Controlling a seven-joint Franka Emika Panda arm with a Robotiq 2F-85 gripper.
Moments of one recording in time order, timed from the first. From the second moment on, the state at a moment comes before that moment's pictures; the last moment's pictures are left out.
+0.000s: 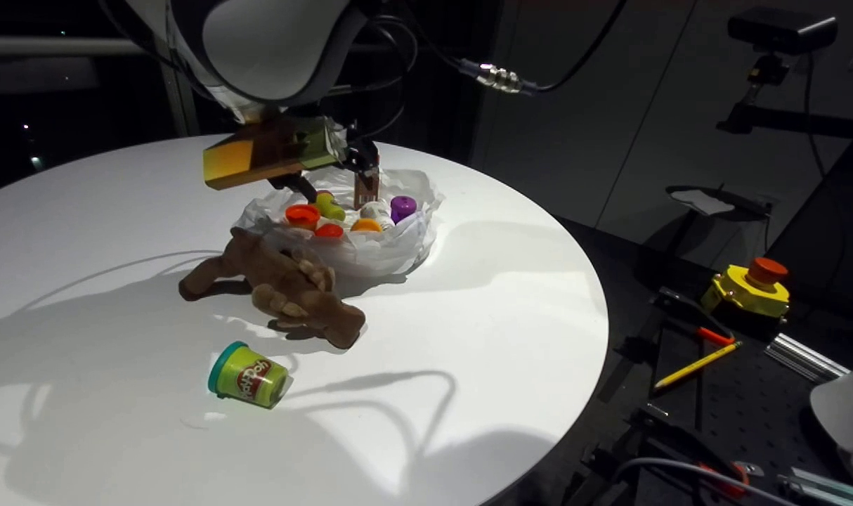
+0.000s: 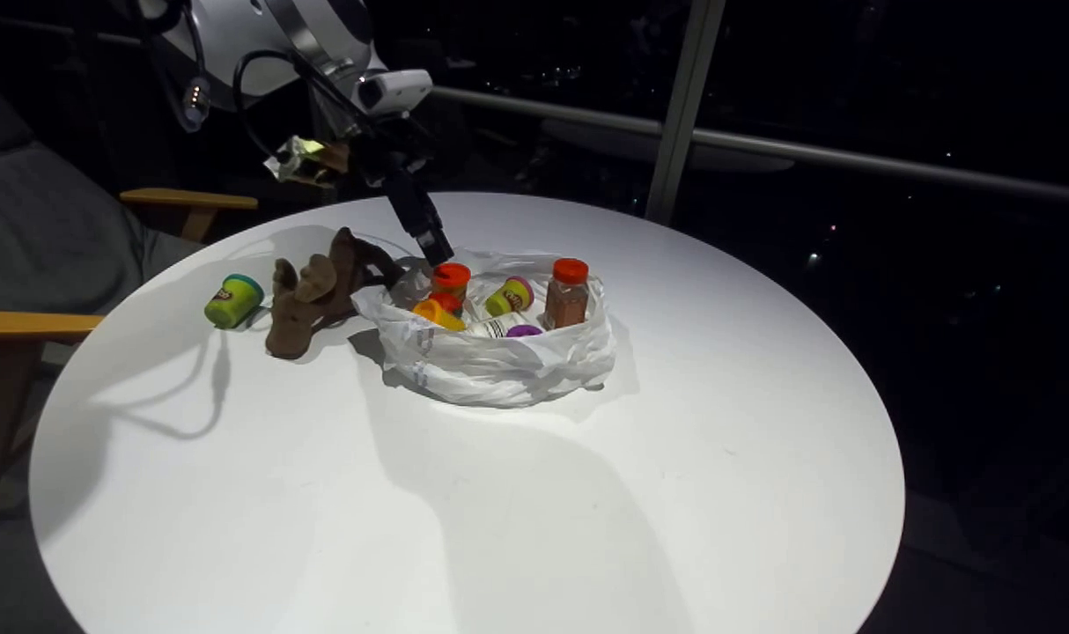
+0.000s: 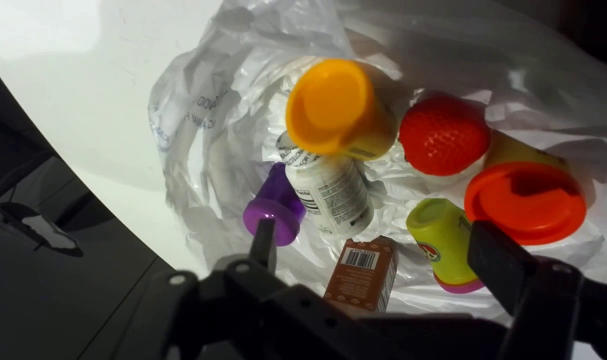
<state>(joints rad) 0.42 0.82 -0.08 -1.41 -0.56 1.92 1.55</state>
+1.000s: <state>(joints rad) 0.56 0.60 0.19 -1.52 -0.51 1.98 1.18</state>
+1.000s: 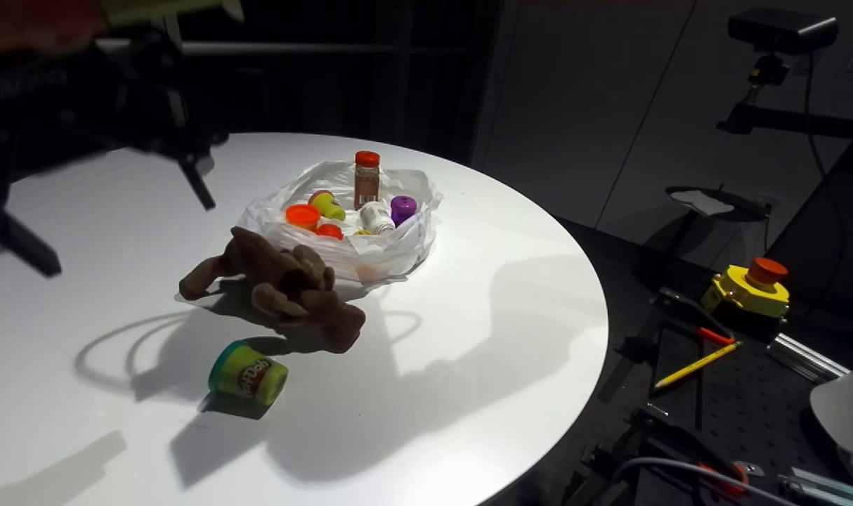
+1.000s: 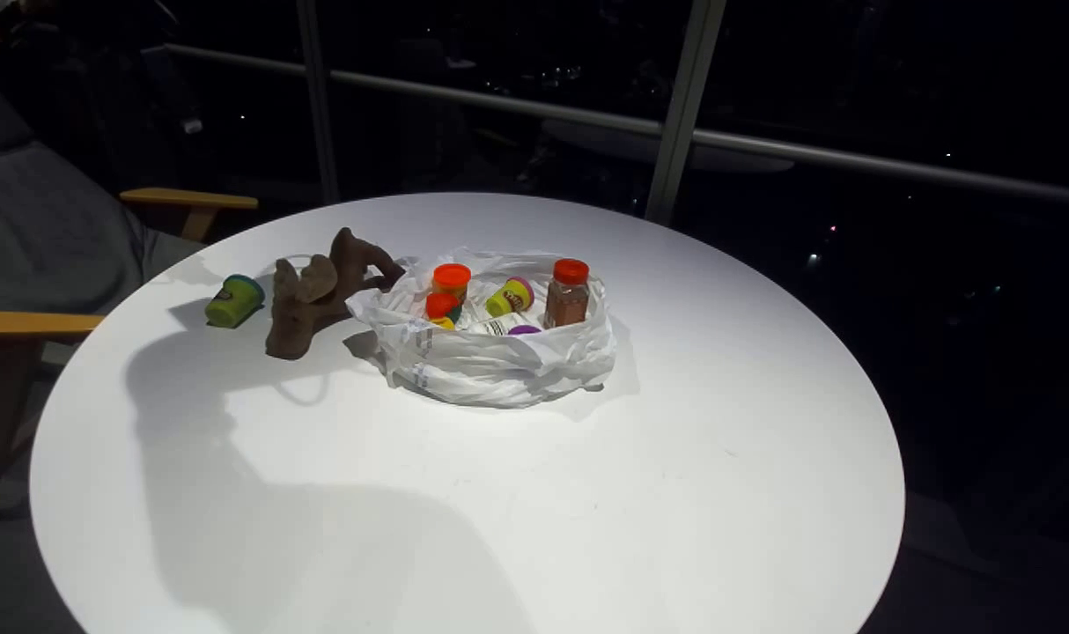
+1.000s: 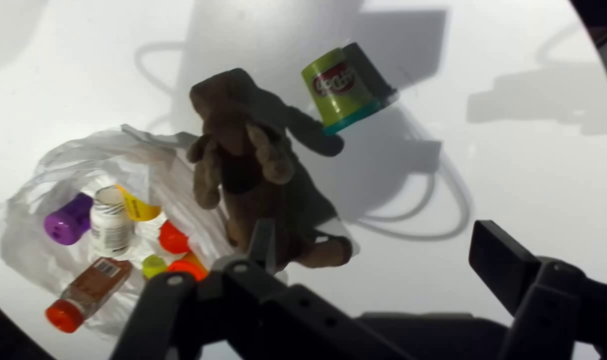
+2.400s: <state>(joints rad) 0.59 0.82 0.09 -1.55 -0.42 2.09 0.58</state>
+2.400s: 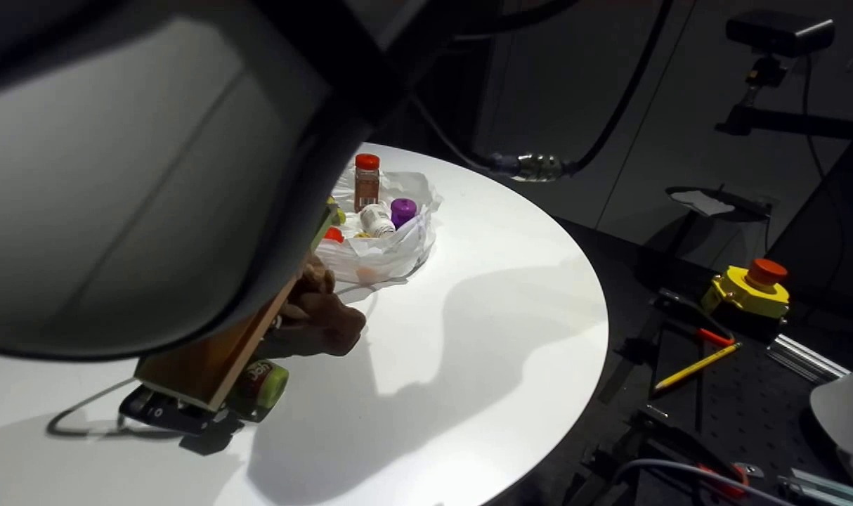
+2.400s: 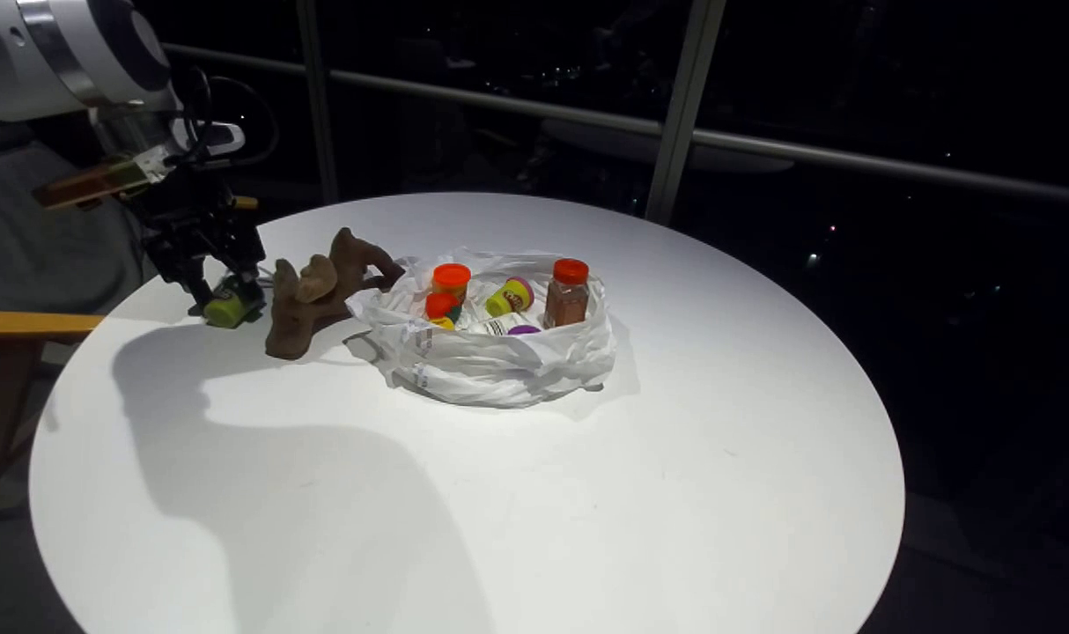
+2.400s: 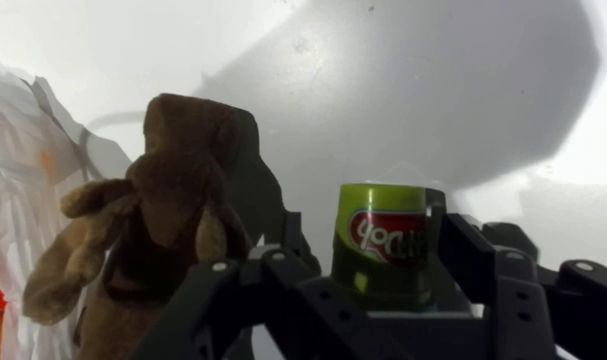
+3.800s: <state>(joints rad) 0.47 0.68 -0.14 -1.58 -0.57 2.06 1.08</state>
